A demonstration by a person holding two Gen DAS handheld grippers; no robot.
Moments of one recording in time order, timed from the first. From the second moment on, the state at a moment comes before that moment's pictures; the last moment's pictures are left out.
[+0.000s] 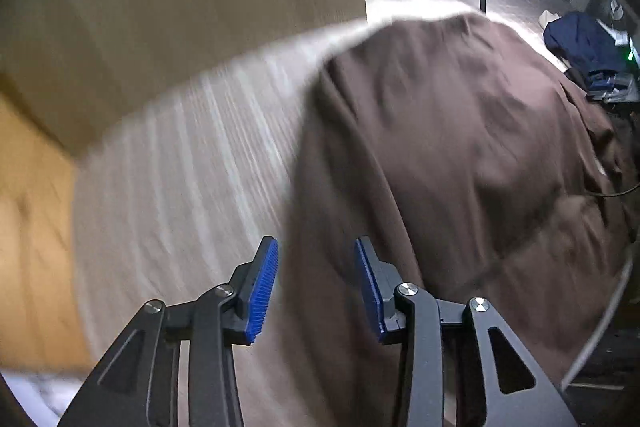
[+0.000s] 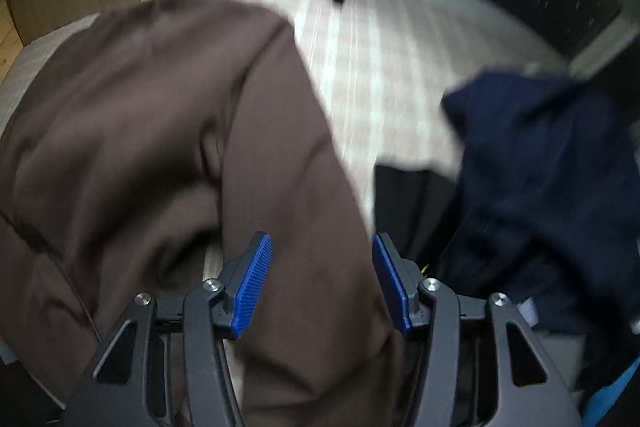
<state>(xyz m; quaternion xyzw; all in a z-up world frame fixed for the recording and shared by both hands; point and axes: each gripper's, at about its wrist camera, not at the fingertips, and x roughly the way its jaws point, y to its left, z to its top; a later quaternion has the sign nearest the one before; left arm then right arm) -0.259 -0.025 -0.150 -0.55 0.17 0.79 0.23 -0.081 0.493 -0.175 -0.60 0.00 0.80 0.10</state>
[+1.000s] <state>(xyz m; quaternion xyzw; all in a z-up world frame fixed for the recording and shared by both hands) -0.149 -0.014 -0.193 -0.58 0.22 0.76 0.18 -0.011 0.473 -0.146 -0.58 0.02 0.82 0.02</state>
